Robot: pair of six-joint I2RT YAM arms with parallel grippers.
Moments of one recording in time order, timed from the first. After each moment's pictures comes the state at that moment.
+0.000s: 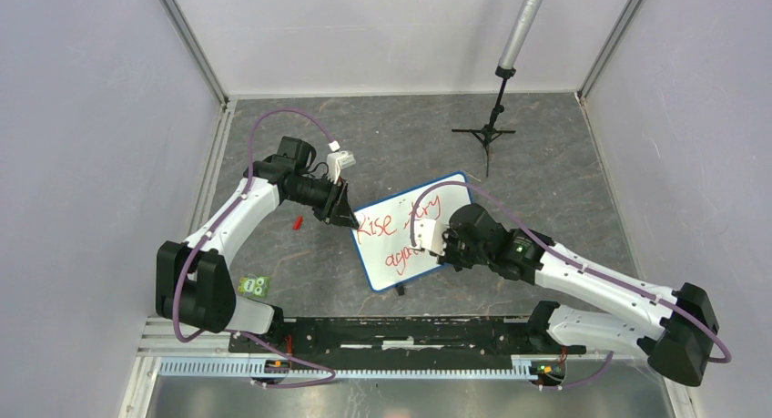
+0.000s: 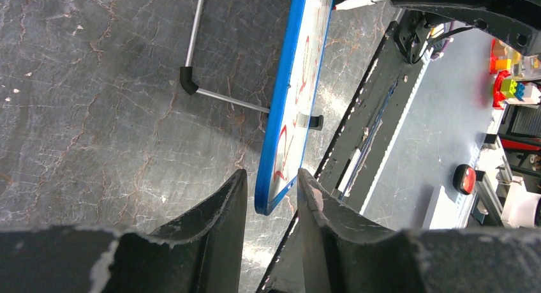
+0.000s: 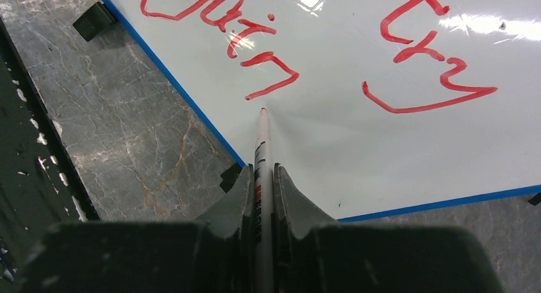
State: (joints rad) left arm -0.27 1.41 1.05 -0.80 0.86 0.25; right arm 0.93 1.02 0.74 -0.55 0.00 -0.51
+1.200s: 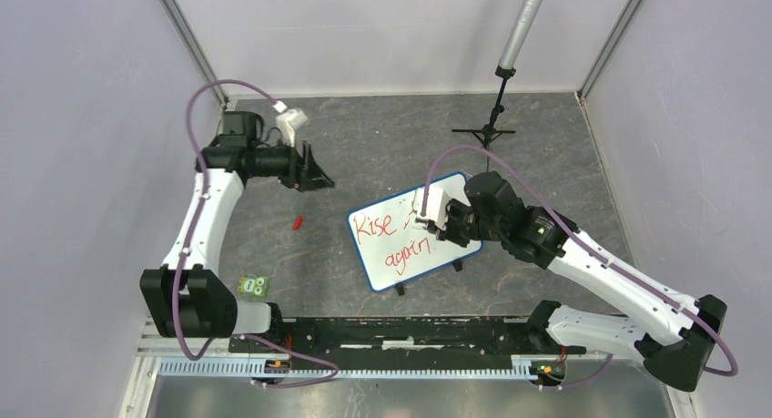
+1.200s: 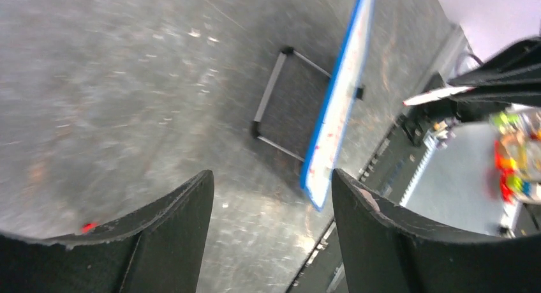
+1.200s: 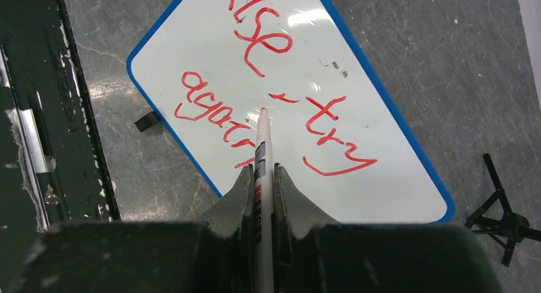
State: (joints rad) left arm -0.05 1.35 1.23 -0.82 0.91 0.20; right arm 0.88 1.03 1.00 -0.60 -0.21 -0.50
